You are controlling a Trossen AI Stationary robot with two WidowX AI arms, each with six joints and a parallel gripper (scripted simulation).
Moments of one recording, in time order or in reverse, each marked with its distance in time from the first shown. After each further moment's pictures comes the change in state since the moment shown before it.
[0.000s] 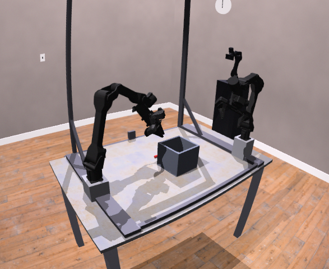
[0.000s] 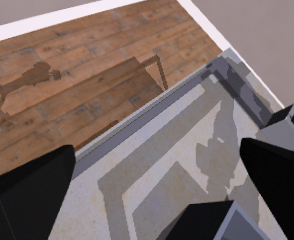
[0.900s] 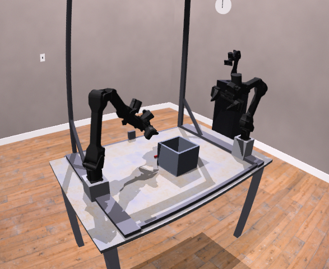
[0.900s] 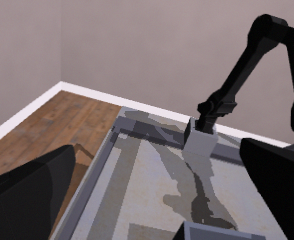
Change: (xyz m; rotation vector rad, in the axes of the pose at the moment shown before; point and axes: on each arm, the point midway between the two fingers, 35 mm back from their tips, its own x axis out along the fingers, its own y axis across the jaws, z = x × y) left arm -0.053 -0.068 0.001 0.440 -0.328 -0.477; right arm -0.010 0.038 -0.050 -0.388 -0.246 0.371
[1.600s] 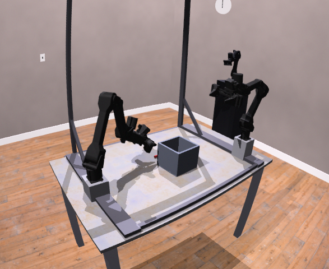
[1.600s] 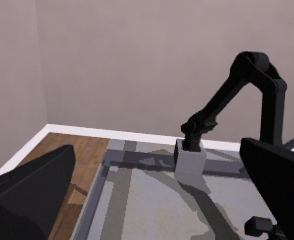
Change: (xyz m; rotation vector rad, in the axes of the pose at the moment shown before) left arm -0.014 -0.021 0.014 0.135 -0.133 -0.101; right arm 0.045 0.014 -0.074 -0.093 -0.114 0.089
